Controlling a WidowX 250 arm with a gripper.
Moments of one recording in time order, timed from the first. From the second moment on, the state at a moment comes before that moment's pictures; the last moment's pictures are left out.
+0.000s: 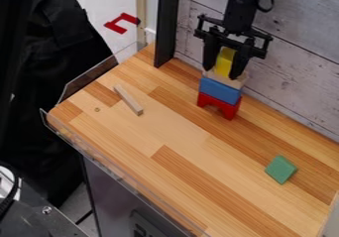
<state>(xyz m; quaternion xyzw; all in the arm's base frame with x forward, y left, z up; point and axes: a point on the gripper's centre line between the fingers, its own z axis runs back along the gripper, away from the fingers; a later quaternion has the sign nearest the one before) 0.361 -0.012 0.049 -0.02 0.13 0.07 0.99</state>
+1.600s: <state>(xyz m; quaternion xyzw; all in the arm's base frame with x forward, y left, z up) 0.314 -0.116 0.014 -0.03 0.16 -0.03 0.99</state>
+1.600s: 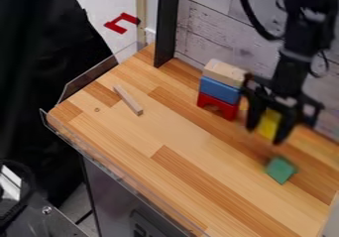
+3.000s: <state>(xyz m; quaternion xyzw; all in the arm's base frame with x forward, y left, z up) 0.307 -0.095 -0.011 -0.02 0.19 0.00 0.98</state>
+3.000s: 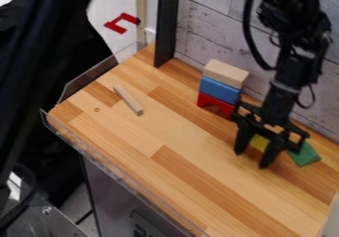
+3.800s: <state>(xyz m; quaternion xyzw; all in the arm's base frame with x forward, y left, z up) 0.307 -0.108 -0.009 -0.03 0.19 -0.02 0.98</state>
